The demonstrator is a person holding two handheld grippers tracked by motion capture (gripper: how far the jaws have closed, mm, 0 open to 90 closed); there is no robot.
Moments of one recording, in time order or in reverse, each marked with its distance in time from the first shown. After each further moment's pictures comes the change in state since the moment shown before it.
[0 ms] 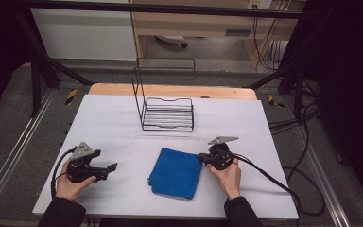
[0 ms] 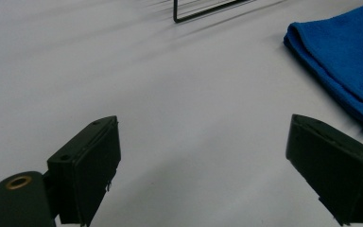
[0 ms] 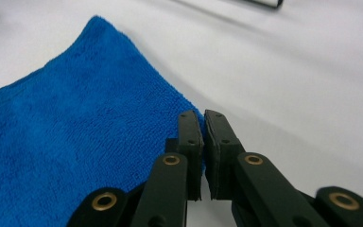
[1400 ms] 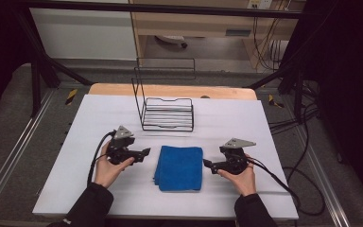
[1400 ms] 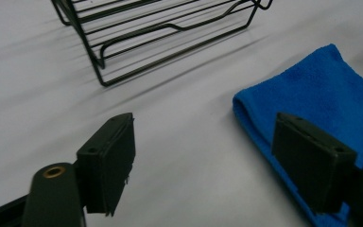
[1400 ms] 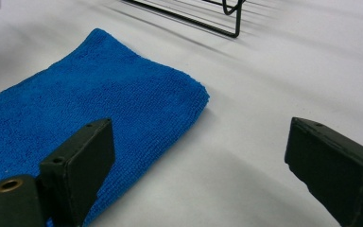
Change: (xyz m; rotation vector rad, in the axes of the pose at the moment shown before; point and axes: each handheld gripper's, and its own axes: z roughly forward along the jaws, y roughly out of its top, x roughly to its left) left arm -0.060 0.078 0.076 0.052 -0.023 -0.033; right arm -0.021 -0.024 -0.032 -0.135 -0.012 -0.031
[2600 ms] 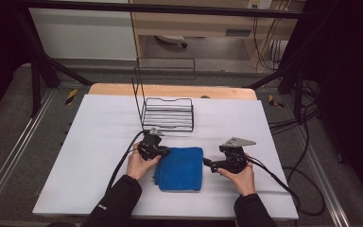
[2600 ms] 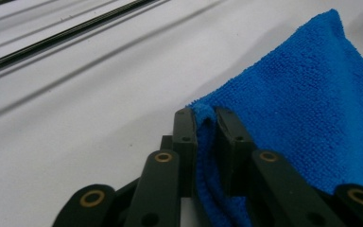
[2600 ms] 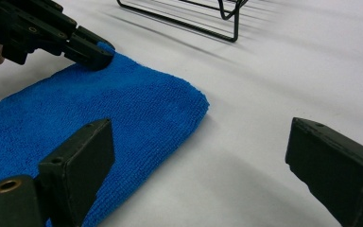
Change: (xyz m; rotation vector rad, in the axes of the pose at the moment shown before) left arm -0.033 0.013 0.081 0.174 -0.121 0.007; right arm -0.002 0.002 0.003 -0.009 0.008 0.021
